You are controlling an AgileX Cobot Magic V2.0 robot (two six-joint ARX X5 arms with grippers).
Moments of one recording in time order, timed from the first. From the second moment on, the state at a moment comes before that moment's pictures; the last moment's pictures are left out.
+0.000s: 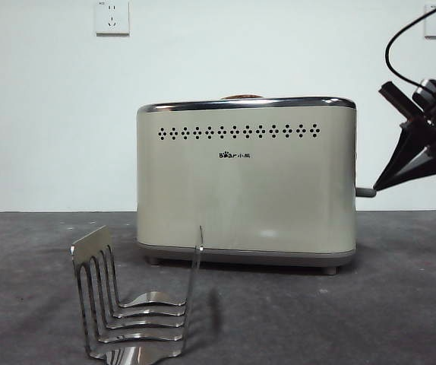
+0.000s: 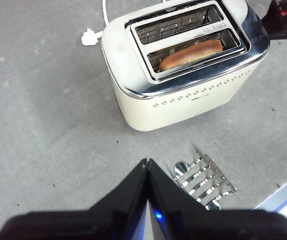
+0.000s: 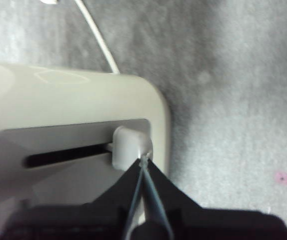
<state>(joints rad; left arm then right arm) -0.67 1.22 1.74 -1.32 -0.13 -0.12 -0.04 1.69 1.13 -0.51 -0.72 0.31</state>
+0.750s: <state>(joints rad) -0.67 1.22 1.74 -1.32 -0.12 -0.11 -0.03 1.33 1.41 -0.88 -0.60 0.24</state>
